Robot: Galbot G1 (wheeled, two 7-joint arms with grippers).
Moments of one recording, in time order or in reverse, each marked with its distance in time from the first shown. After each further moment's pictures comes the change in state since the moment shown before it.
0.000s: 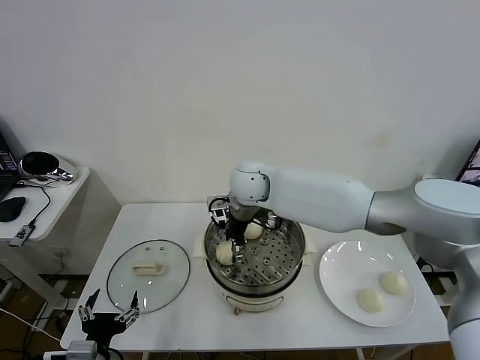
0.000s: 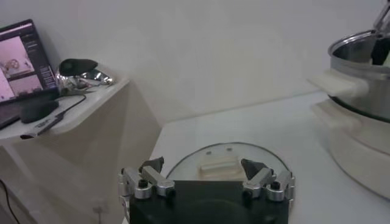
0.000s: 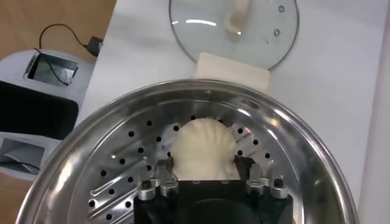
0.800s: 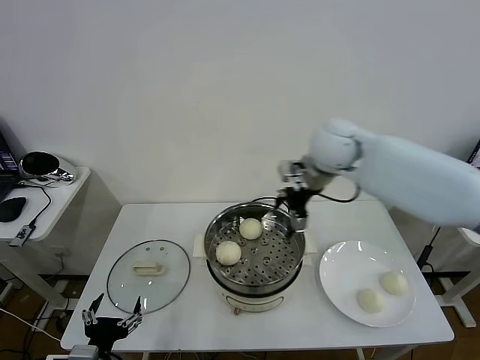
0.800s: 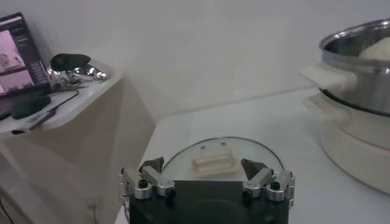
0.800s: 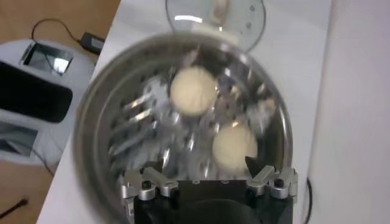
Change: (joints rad) left arm 0.030 0.044 0.005 0.019 -0.017 -0.012 0.005; right arm 0.085 -0.577 0.164 0.300 -0.160 0.198 -0.203
